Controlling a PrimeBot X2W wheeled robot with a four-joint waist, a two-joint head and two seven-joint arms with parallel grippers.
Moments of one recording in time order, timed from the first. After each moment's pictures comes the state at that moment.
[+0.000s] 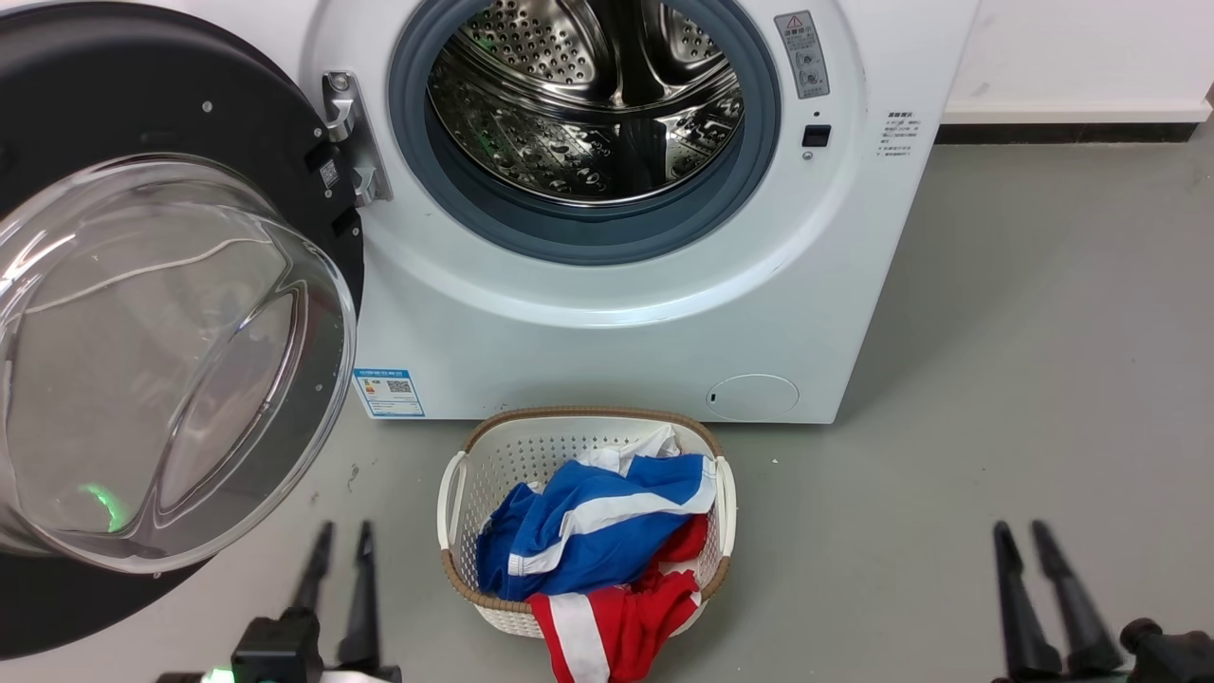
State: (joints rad) left arm 0.11 0.05 0.01 0.07 -0.01 0.01 -0.26; right arm 0.20 -0.05 -0.05 -0.02 0.14 0.13 -0.26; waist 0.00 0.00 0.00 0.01
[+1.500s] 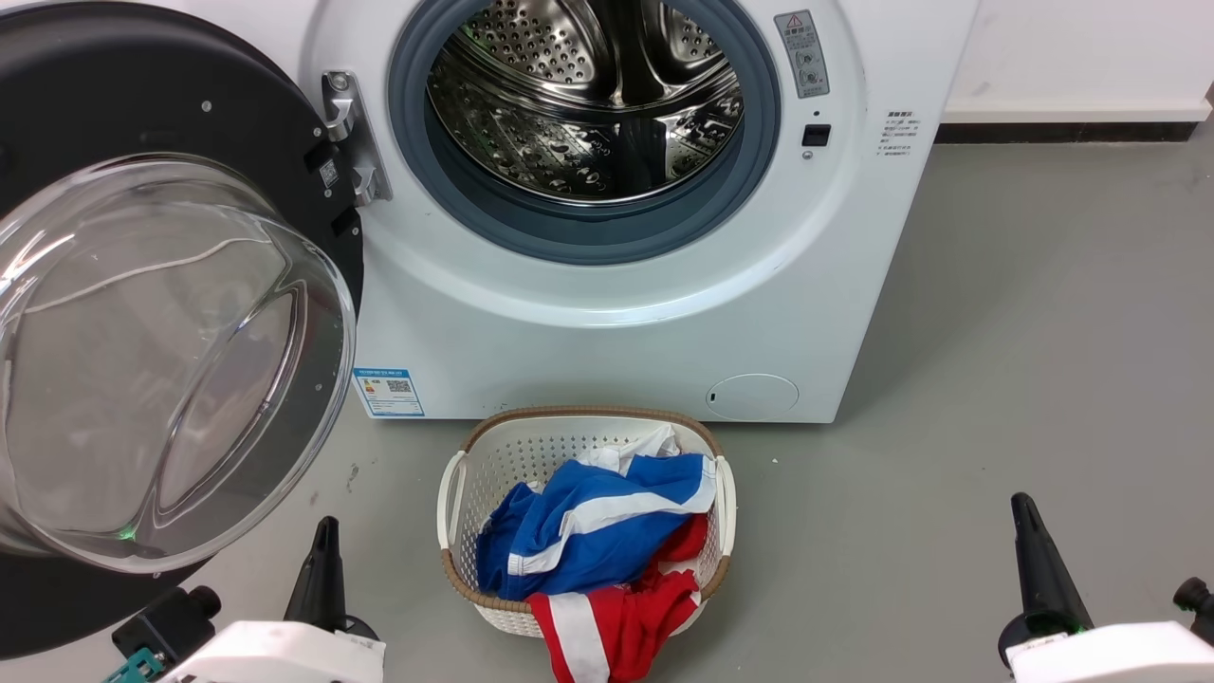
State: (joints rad) left arm 0.03 0.05 0.05 0.17 -0.77 -0.05 -0.08; right arm 0.08 -0.08 -0.03 0.12 0.88 0.13 -0.12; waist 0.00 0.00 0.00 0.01
